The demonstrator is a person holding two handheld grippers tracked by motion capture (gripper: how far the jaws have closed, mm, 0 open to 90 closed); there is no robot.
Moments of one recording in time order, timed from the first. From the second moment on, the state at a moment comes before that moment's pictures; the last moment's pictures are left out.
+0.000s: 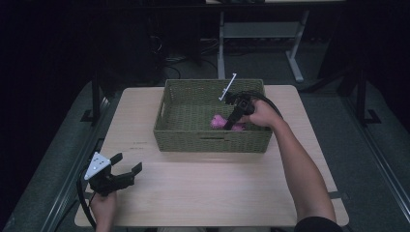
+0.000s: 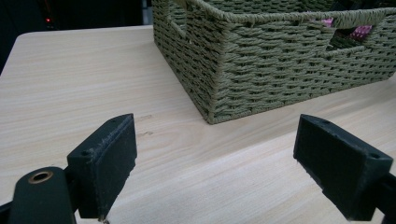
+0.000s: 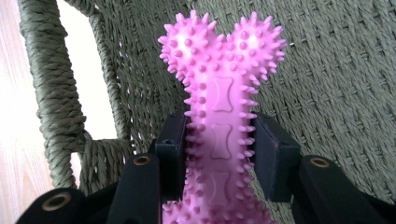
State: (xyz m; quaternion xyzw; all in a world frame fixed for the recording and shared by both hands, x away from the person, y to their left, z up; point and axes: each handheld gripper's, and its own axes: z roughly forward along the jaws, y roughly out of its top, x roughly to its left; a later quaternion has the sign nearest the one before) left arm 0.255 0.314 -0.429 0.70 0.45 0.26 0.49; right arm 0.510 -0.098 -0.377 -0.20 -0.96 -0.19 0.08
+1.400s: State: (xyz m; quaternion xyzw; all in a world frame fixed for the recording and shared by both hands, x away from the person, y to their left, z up) left arm 0.255 0.313 -0.429 0.70 0.45 0.26 0.49; right arm 0.492 -0.121 -0.344 -0.22 -0.95 -0.22 0.04
